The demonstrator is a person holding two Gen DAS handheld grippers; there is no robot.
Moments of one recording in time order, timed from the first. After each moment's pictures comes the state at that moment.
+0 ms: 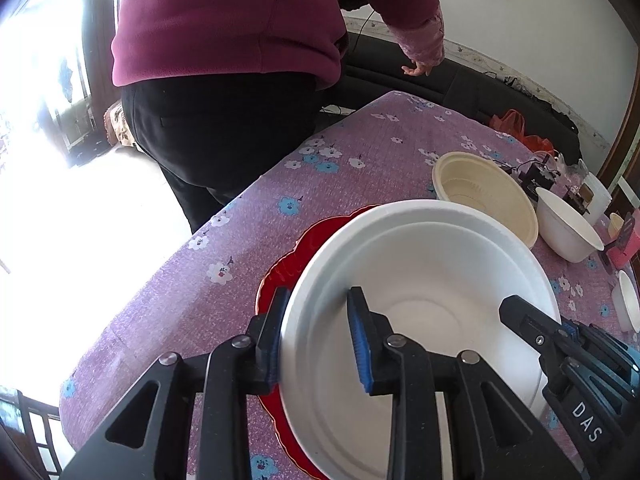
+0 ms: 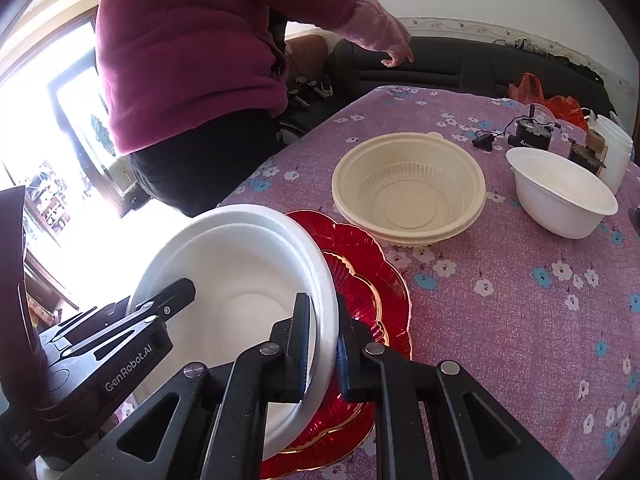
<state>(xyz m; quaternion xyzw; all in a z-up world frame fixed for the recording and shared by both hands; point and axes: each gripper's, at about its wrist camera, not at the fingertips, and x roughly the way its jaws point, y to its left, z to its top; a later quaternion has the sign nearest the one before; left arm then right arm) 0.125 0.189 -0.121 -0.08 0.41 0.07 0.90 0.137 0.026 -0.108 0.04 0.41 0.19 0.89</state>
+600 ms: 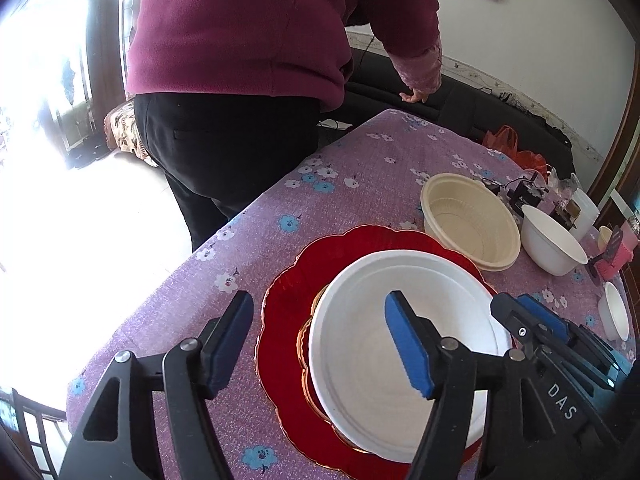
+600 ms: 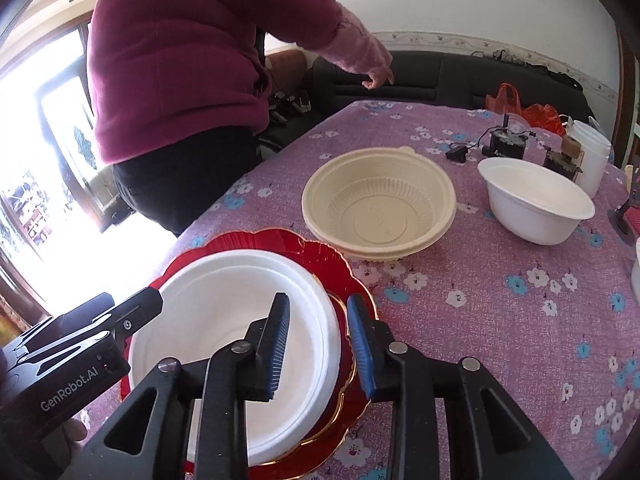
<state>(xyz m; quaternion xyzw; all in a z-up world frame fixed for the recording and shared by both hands) 0.109 0.194 -0.097 -0.09 0.39 0.07 0.92 0.132 0.015 -0.101 0.05 0.38 0.15 0.91</state>
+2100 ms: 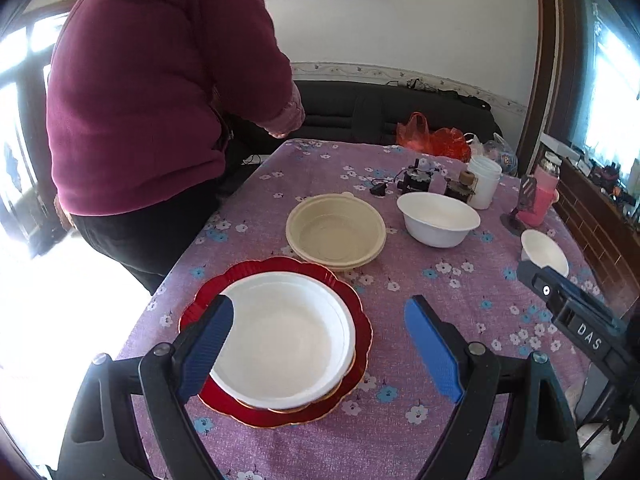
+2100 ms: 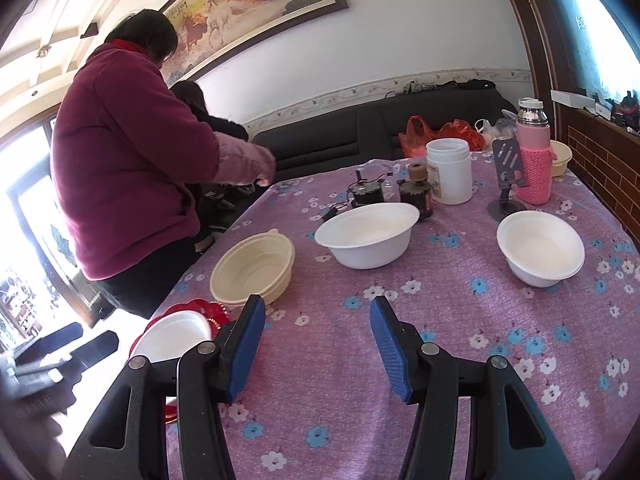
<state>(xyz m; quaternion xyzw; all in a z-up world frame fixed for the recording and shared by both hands) 0.070 0.091 -0.011 0.00 0.35 -0.05 0.93 0.047 -0.158 -0.045 0.15 0.28 0.06 0.95</state>
